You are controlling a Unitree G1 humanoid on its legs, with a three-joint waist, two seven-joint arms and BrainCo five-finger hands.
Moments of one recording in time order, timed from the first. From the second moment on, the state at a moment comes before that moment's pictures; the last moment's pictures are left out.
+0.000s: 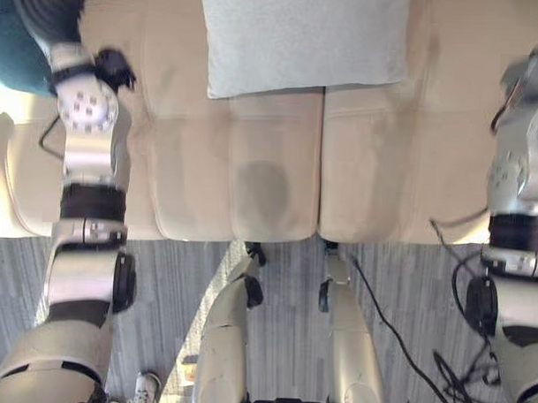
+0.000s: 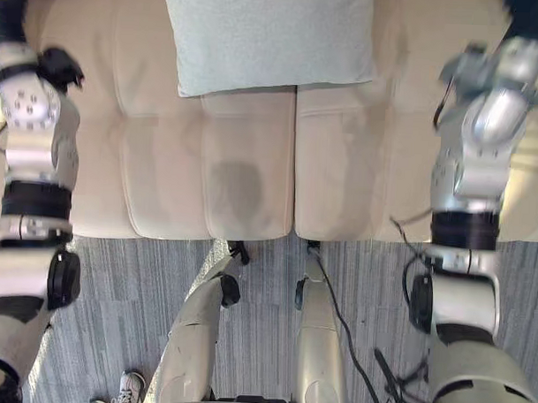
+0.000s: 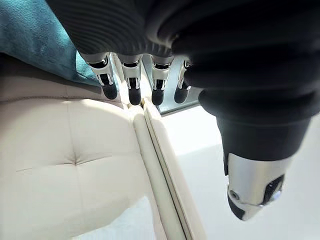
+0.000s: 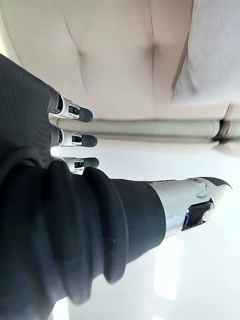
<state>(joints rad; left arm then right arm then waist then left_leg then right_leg) -0.80 0.52 0.11 0.37 -0.20 -0.28 0.41 -0.74 -0.56 -0.12 0.20 0.36 -0.31 -0.25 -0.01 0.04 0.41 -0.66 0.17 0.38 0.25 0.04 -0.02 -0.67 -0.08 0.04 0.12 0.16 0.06</state>
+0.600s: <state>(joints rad) 0.22 0.20 0.02 0.84 -0.05 -0.26 0.02 0.22 -0.28 -0.09 0.75 0.02 -0.23 0.04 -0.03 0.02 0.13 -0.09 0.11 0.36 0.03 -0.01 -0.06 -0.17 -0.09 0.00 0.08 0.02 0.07</state>
